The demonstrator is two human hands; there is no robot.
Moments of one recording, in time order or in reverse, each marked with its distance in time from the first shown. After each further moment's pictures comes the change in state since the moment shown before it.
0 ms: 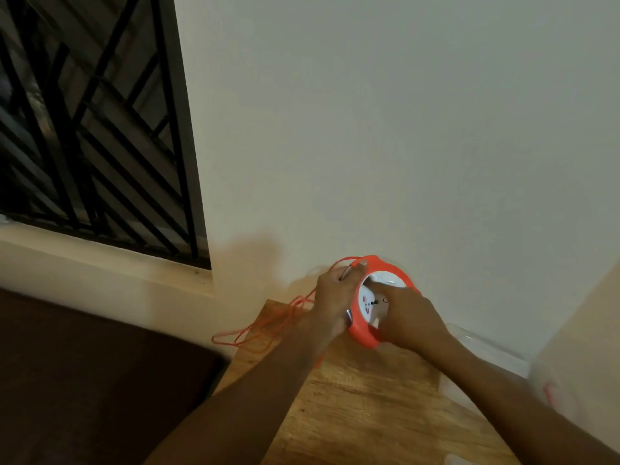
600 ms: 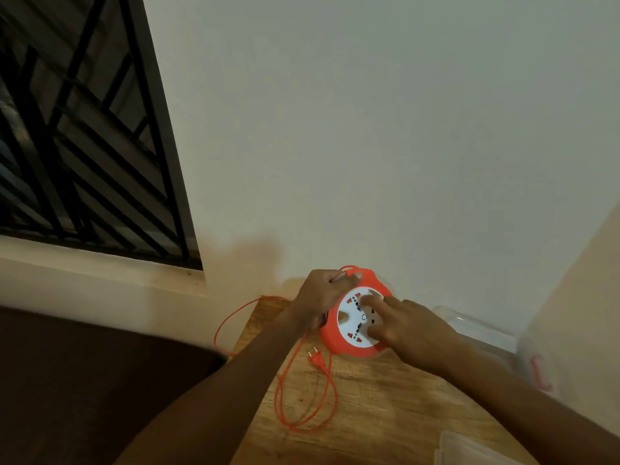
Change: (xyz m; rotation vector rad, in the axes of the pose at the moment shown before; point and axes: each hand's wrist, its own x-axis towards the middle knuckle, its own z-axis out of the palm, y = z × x) left_hand -0.004 -0.007 -0.030 0.369 -0.264 0.068; right_hand -0.032 0.043 0.020 -0.476 0.114 -0.641
